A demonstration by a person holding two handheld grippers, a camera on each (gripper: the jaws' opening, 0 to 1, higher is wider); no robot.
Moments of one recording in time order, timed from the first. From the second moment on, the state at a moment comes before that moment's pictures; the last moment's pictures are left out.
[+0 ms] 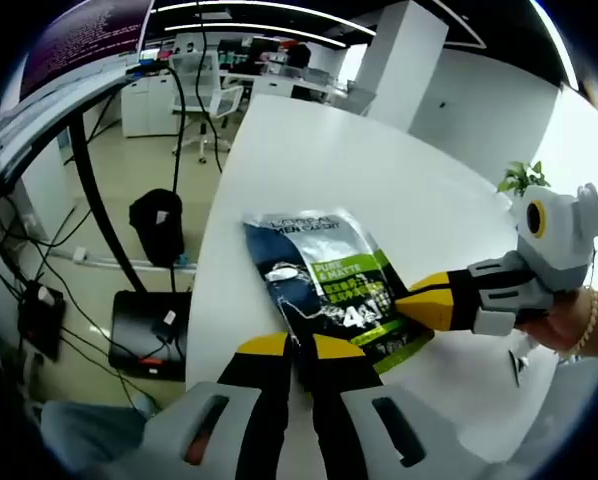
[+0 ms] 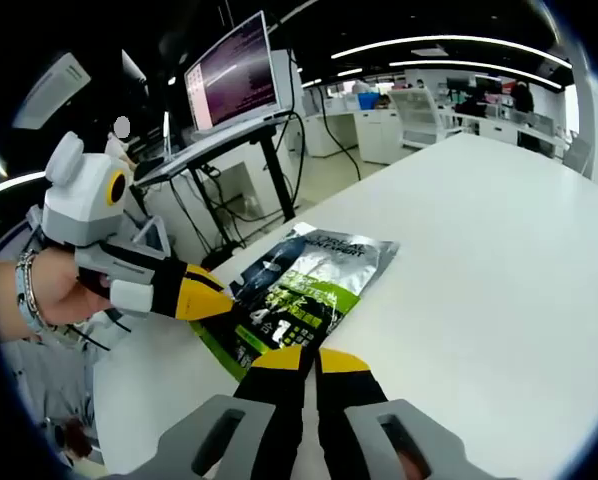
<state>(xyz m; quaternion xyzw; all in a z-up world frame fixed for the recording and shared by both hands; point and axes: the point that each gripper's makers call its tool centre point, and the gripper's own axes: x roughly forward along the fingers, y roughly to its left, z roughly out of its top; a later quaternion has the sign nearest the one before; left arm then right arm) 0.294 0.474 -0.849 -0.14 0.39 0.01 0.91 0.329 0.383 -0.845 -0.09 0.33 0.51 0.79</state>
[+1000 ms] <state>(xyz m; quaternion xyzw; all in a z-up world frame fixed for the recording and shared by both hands) 0.239 0.412 -0.662 -0.23 0.12 -0.09 0.96 0.279 0.323 -0.675 0.10 0.23 0.57 0.78</state>
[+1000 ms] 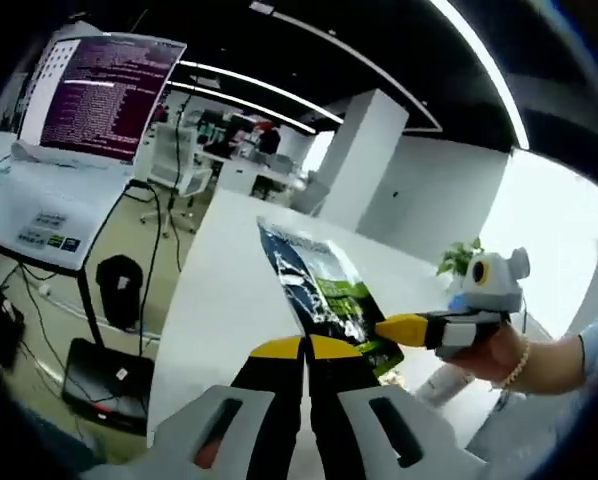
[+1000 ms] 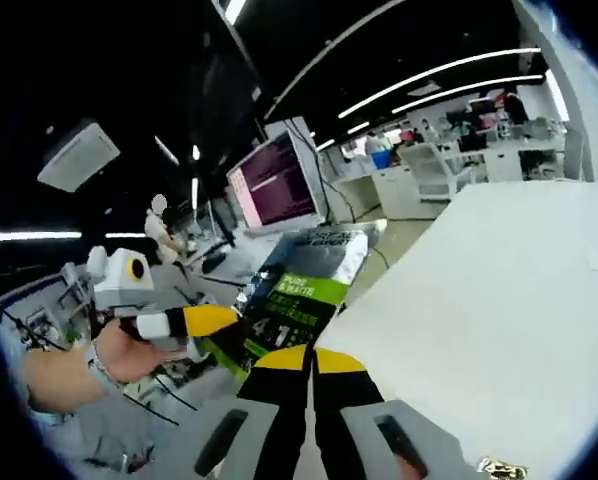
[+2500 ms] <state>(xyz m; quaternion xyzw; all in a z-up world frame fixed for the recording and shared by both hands) 0.119 0.262 -0.645 -0.32 0.11 -0.38 0.86 0.128 0.224 -0.643 0.21 0.22 0.74 0.60</state>
